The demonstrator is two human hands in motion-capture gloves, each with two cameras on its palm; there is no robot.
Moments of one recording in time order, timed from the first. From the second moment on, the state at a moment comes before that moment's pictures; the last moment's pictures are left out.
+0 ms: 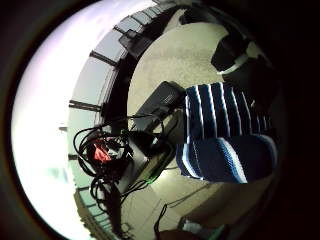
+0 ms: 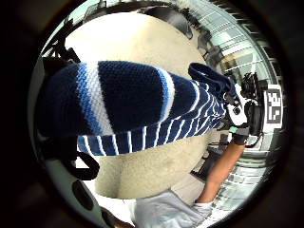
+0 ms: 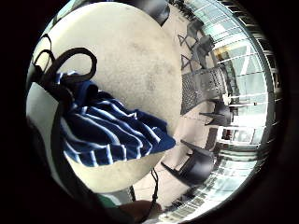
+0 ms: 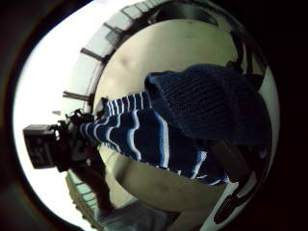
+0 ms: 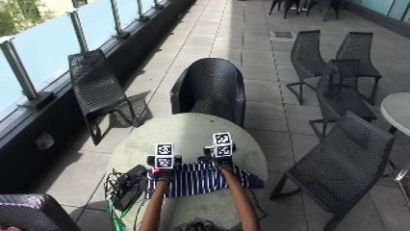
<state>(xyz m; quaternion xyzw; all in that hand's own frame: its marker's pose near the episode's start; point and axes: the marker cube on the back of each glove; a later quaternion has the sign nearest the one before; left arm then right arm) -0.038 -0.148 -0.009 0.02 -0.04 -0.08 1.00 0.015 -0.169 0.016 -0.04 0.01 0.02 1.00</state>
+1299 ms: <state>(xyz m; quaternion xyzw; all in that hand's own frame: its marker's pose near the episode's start) -0.020 -0.157 0.075 0.00 0.08 0.00 1.00 0.109 -0.082 0.067 0.02 -0.24 0.28 0.93</state>
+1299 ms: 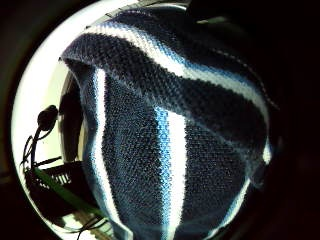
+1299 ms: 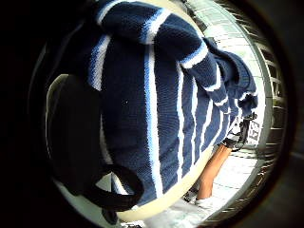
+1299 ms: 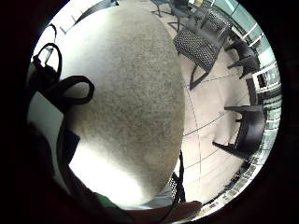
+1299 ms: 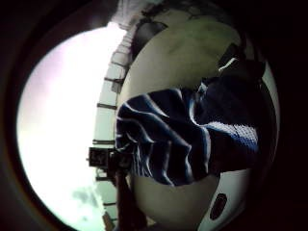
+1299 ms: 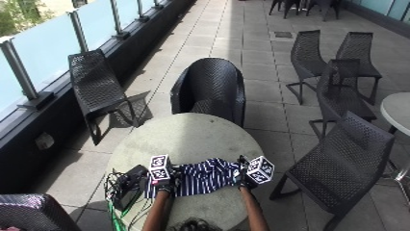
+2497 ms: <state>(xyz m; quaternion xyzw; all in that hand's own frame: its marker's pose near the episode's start) -0.125 -0.091 -0.010 0.18 0.19 -0.08 0.96 -0.176 -0.155 0.078 0.00 0.05 -0.26 0.97</state>
